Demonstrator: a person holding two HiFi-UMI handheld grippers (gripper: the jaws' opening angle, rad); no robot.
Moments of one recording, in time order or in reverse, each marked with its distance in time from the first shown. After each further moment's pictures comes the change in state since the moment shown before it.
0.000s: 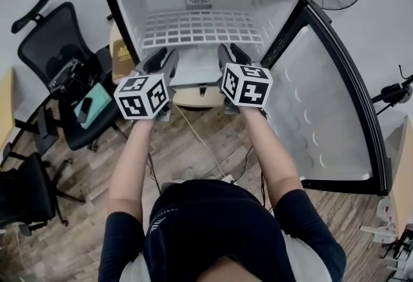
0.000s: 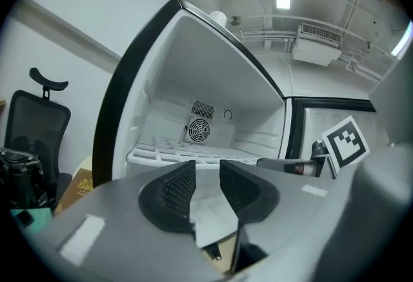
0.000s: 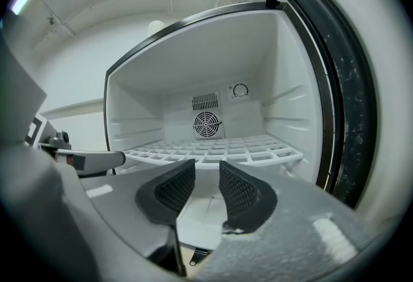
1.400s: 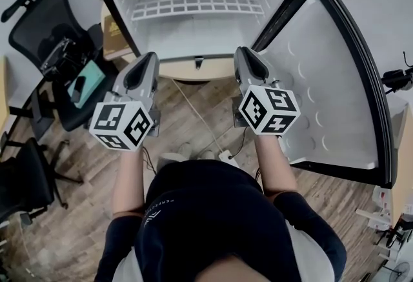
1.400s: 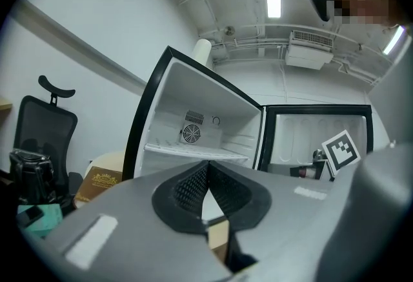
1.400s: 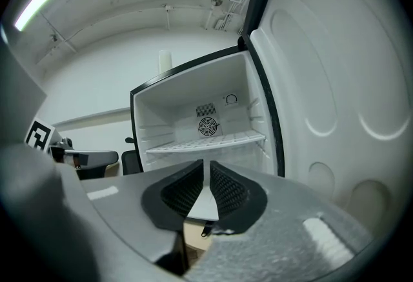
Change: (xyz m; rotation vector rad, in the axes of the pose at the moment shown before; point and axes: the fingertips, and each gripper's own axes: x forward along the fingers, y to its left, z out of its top) left arm -0.092 -0.039 -0.008 0.009 -0.055 -0.011; right arm -0.104 -0.001 -0.024 0.075 -0.065 0.038
